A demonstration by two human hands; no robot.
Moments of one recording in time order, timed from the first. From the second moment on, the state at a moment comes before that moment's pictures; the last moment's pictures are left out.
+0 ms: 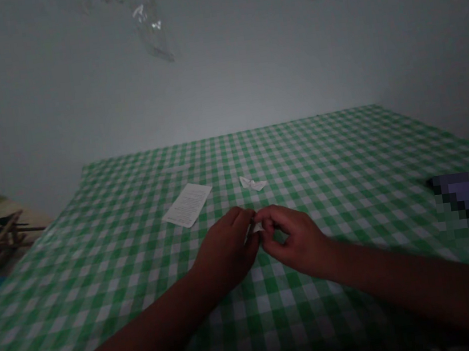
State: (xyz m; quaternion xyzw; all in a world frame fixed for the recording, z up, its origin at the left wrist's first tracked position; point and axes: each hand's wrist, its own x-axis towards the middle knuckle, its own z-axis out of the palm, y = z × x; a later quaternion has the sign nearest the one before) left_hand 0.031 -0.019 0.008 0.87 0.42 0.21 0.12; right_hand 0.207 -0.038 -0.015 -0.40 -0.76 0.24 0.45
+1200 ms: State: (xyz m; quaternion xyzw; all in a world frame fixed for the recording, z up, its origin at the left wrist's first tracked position) left_hand 0.031 -0.012 0.012 0.85 0.43 0.20 0.22; right_hand 0.210 -0.026 -0.022 -0.46 -0.67 0.39 0.44
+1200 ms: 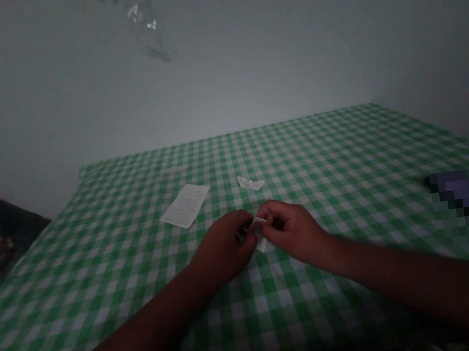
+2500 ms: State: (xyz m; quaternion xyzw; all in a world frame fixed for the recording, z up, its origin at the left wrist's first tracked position) left_hand 0.009 0.001 0.005 0.82 0.43 0.23 0.30; right_hand 0.220 -0.021 -0.019 -0.44 -0.59 0.52 0.43
